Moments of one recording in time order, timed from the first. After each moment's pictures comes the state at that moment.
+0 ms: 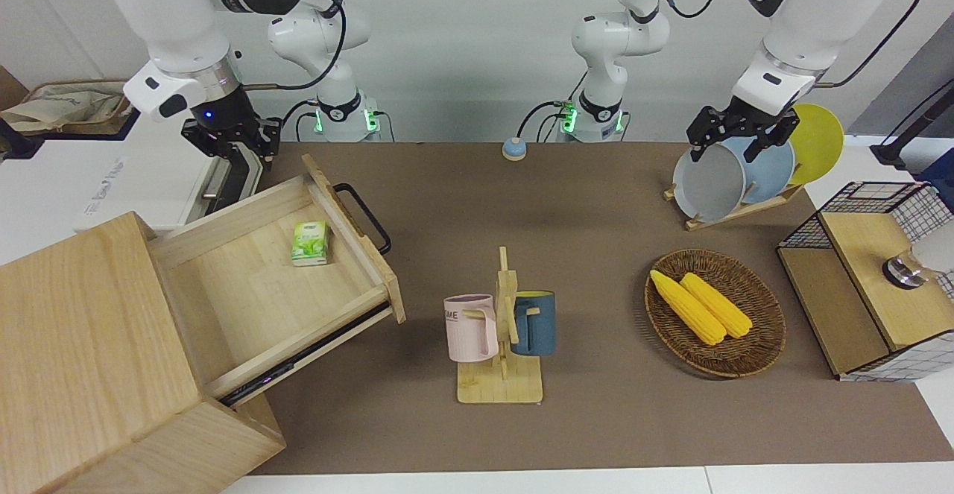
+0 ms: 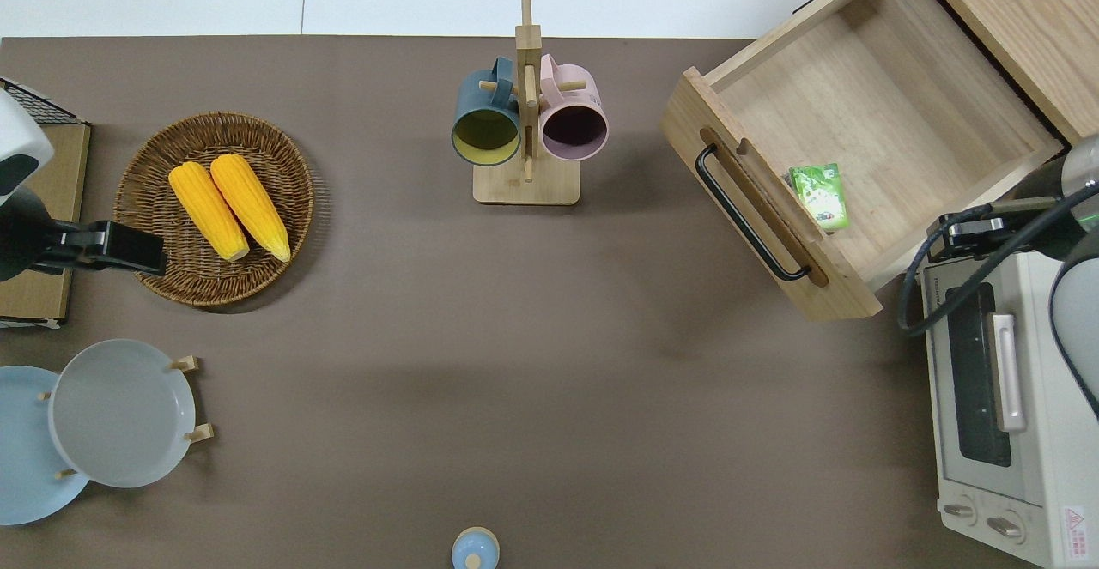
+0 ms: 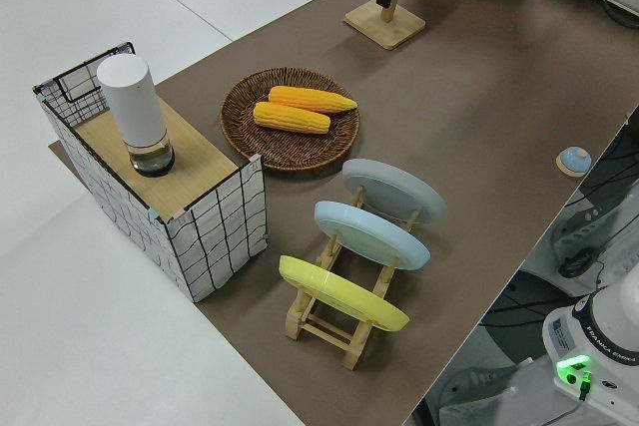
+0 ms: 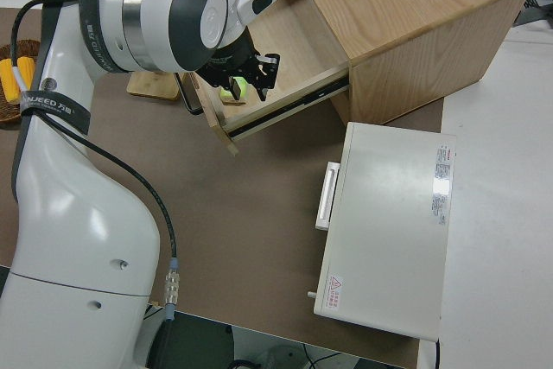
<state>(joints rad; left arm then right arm) 0.04 0.05 -0.07 -1.50 0.00 1.52 0.04 0.36 0.09 -0.36 -1.48 0.00 1.51 -0.03</state>
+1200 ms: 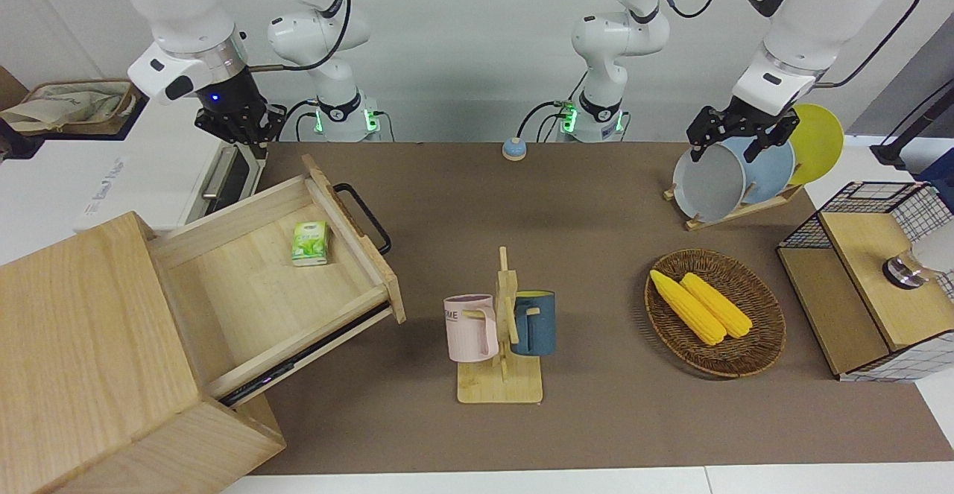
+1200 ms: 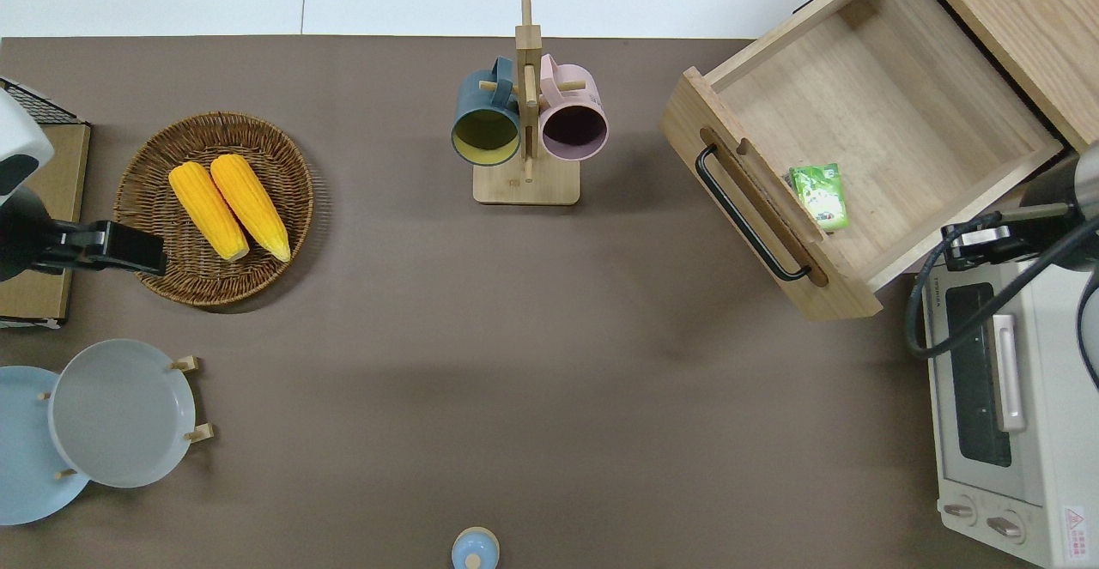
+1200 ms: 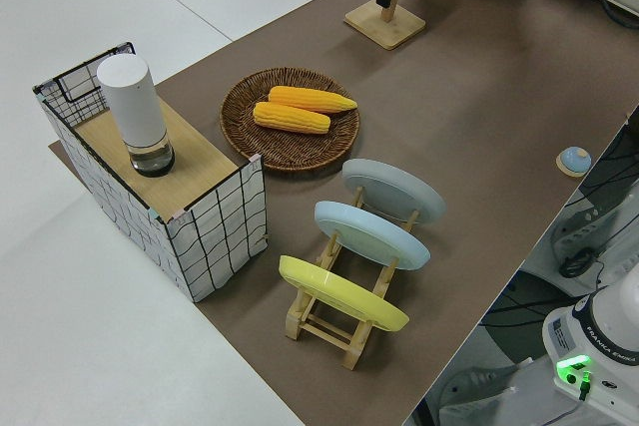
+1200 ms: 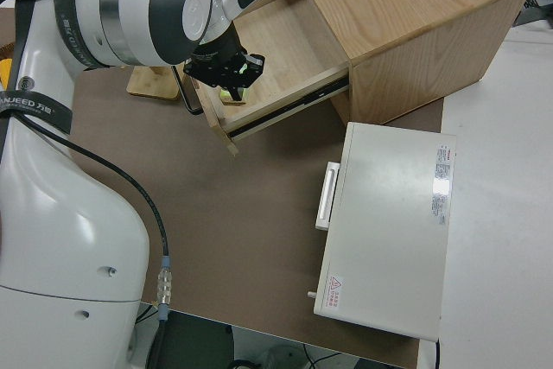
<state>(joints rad) 0.04 0.05 -0.07 -1.50 0.00 1.52 0.04 0.37 0.08 -0.35 -1.43 0.01 1.44 -0.03</state>
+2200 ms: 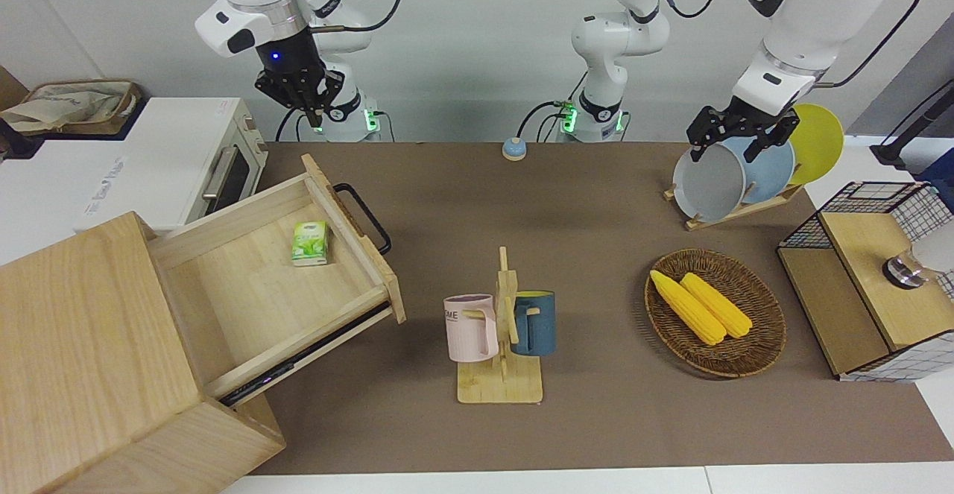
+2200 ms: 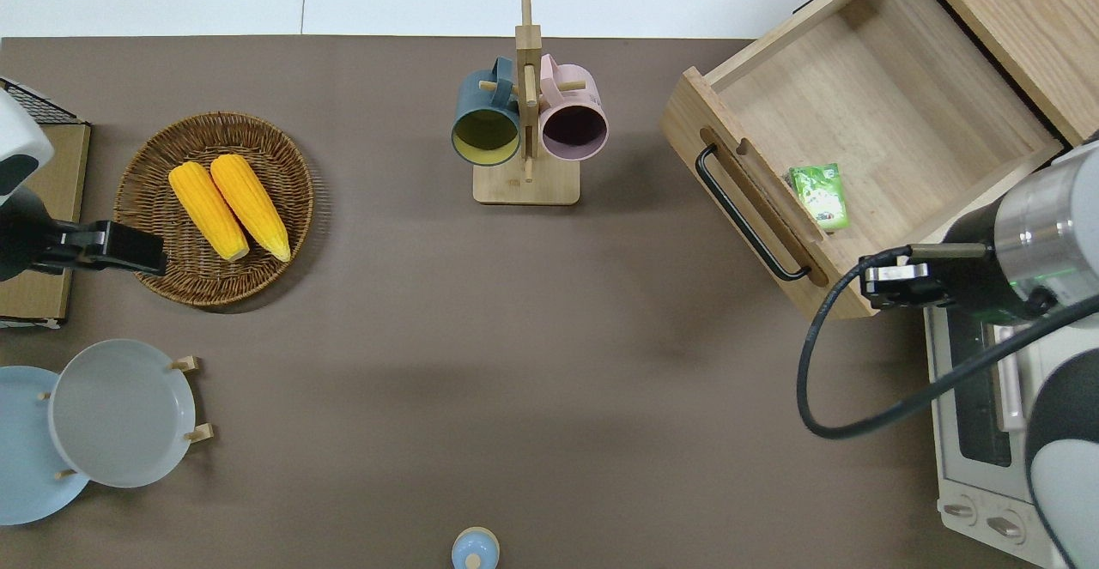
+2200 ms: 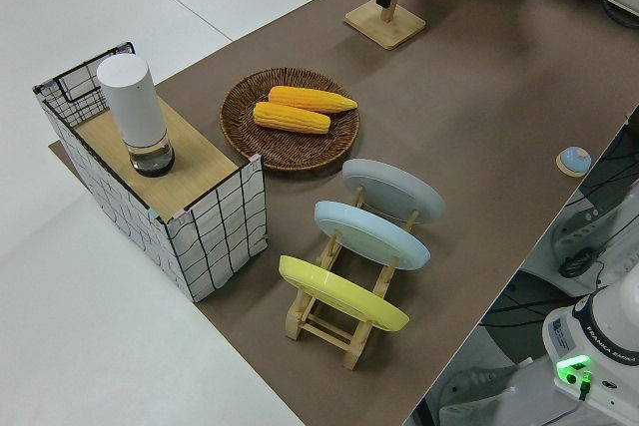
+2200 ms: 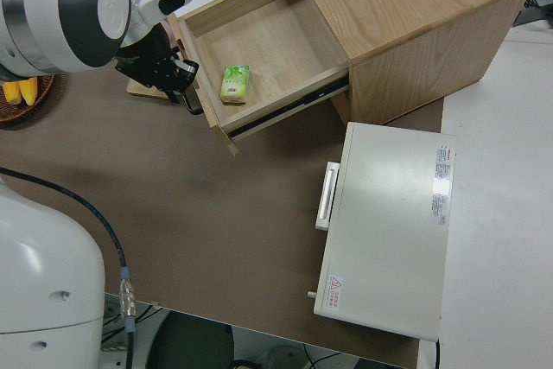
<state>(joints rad) 0.04 0.05 -0.07 -1.50 0.00 1.52 0.04 0.08 0.02 0.12 -1.41 0.03 1.39 0.29</state>
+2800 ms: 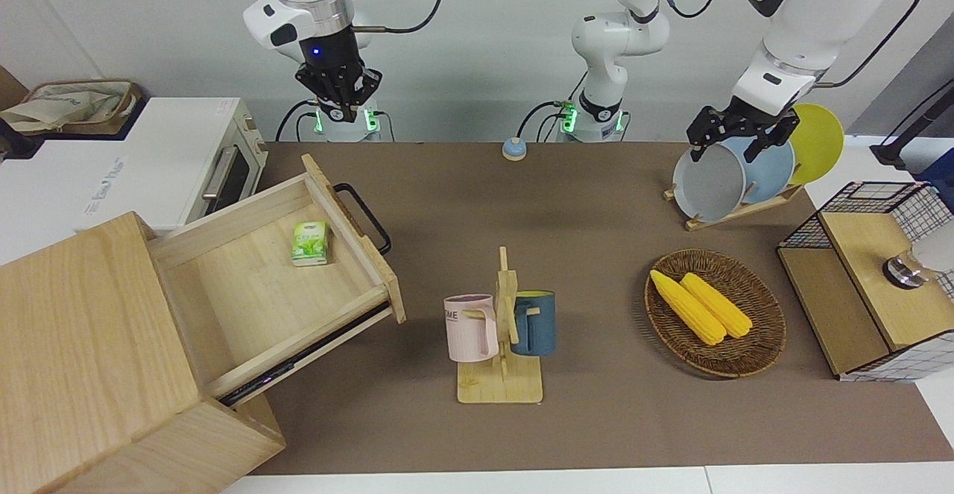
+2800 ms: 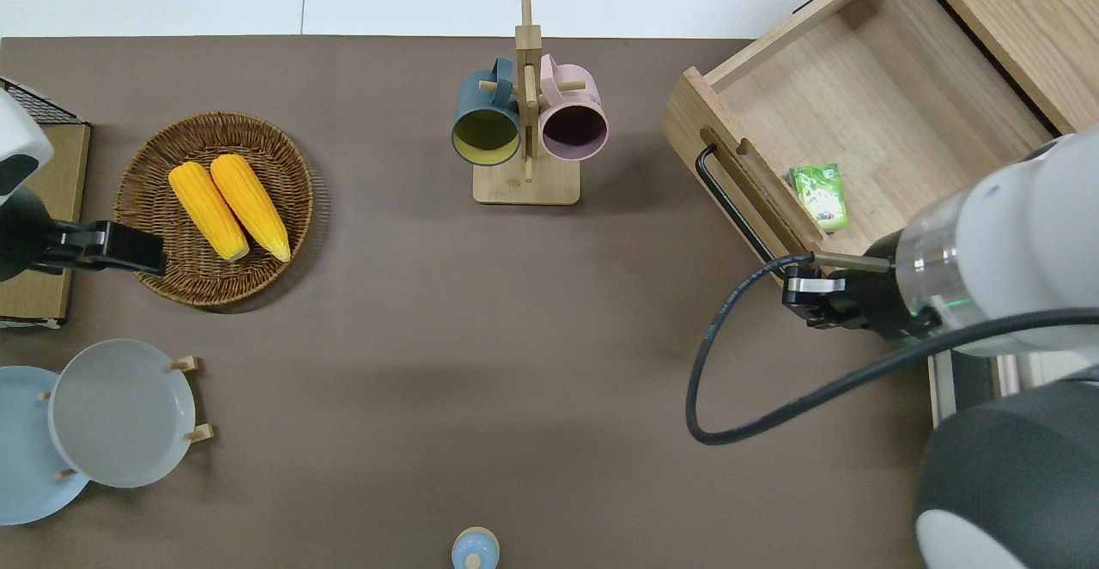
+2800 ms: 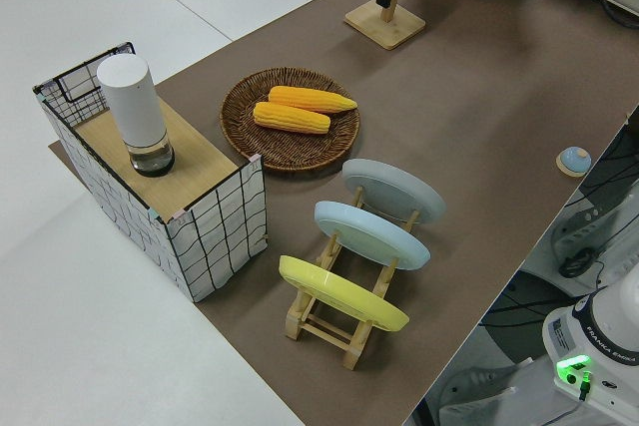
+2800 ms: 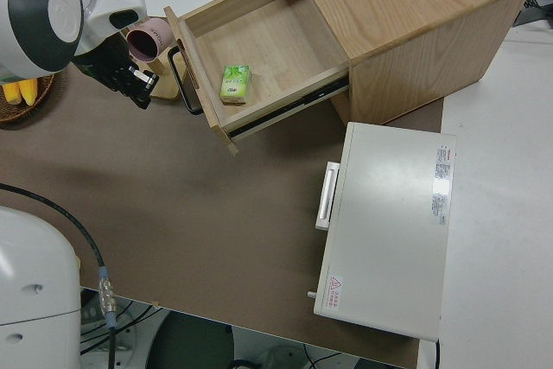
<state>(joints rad) 0.04 0.05 -0.07 -1.50 0.00 1.52 0.04 0.16 0.03 0.15 -1.42 0.03 1.39 0.54</state>
